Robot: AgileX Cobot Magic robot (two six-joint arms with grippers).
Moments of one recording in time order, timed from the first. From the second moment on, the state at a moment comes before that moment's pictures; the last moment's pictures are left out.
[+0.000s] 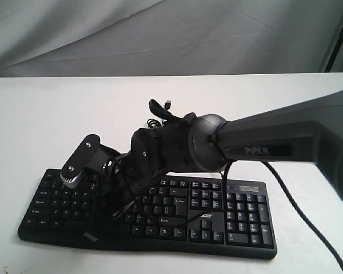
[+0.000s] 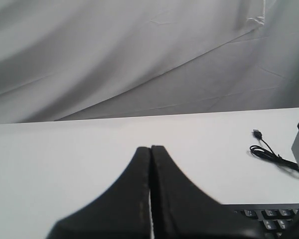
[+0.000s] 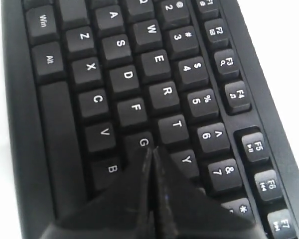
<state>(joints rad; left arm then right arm) 0.04 0.00 0.00 0.03 0.16 -0.02 1.03 2.15 -1.36 0.45 0.37 -0.73</state>
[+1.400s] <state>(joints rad) 0.04 0.00 0.00 0.03 0.16 -0.02 1.09 2.44 -1.91 0.42 0.62 -0.71</state>
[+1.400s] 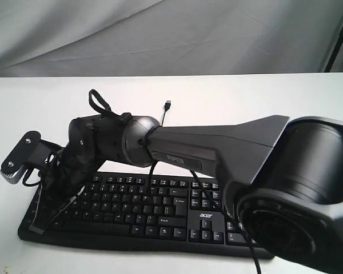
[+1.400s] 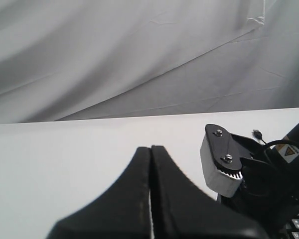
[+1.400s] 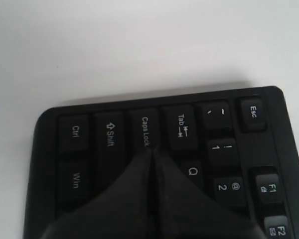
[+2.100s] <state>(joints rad) 0.04 0.00 0.00 0.03 0.16 -0.02 1.05 2.13 -1.41 0.41 0.47 -0.67</state>
